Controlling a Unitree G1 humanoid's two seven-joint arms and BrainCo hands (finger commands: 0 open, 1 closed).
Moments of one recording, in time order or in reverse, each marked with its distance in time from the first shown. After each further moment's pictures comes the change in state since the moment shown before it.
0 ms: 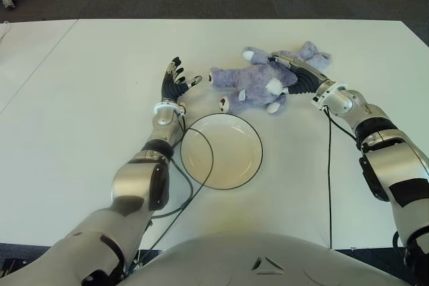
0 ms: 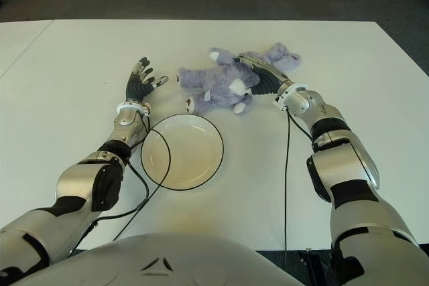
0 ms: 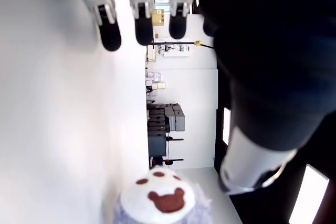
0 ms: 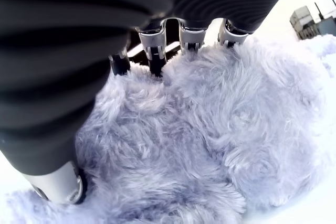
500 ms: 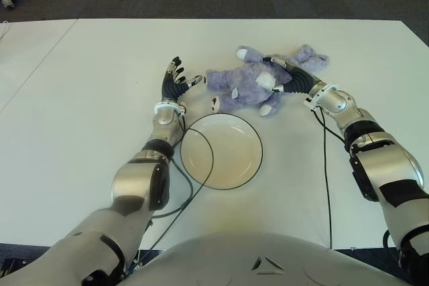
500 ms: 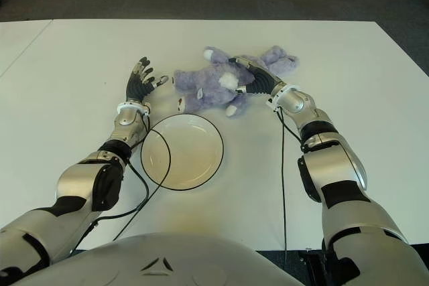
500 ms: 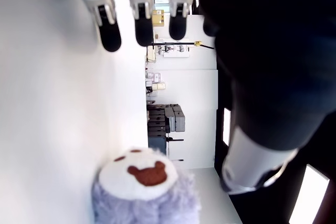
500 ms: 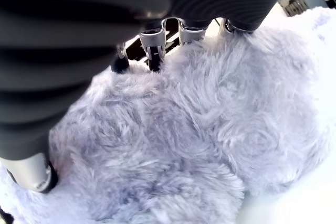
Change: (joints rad) left arm -0.004 -0.001 0.001 -0.001 0.004 -0.001 0.007; right arm 0.015 0.082 -0.102 0.013 0.178 0.044 0.179
